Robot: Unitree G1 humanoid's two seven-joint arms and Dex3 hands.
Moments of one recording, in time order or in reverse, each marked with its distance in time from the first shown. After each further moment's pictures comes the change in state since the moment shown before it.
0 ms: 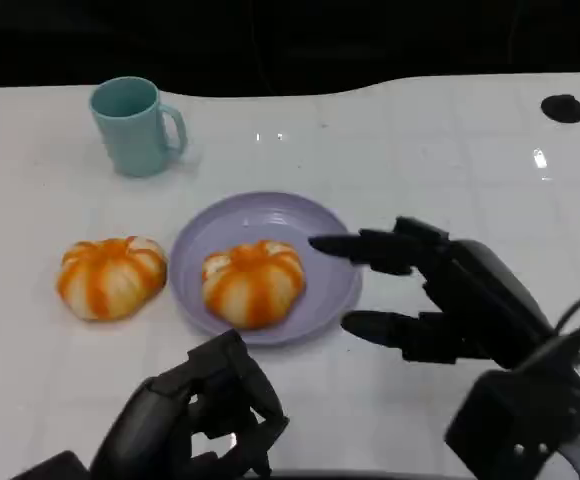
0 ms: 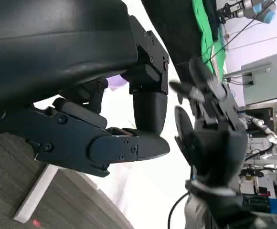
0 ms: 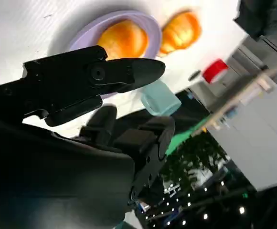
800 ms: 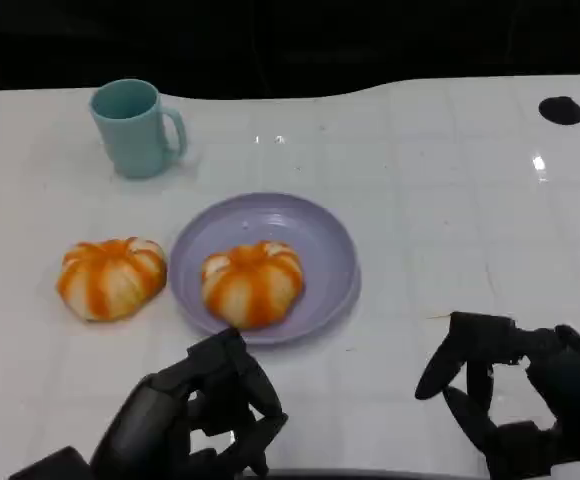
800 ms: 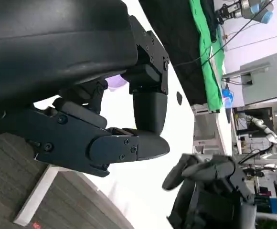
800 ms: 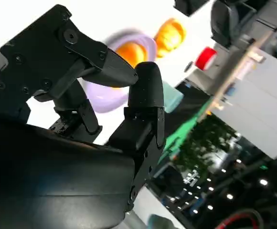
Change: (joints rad) left arm -0.014 0.002 0.008 0.013 0.005 -0.002 0.000; right arm 0.382 -0.041 -0.140 -0.283 0.157 0.013 0.097
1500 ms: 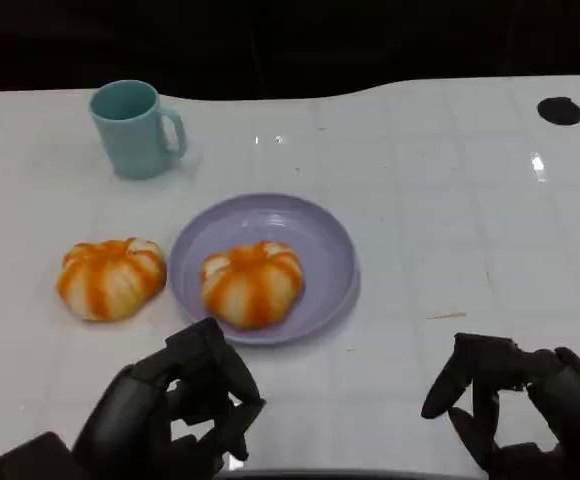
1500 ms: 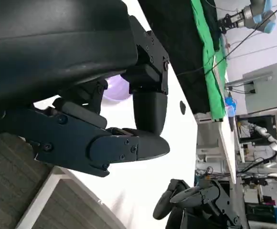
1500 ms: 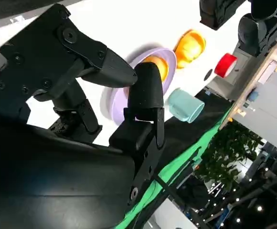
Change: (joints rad) left arm -0.036 0.017 0.042 0.056 -0.029 -0.012 -0.001; right arm 0.013 0.017 -0.001 0.067 -0.006 -0.007 -0.015
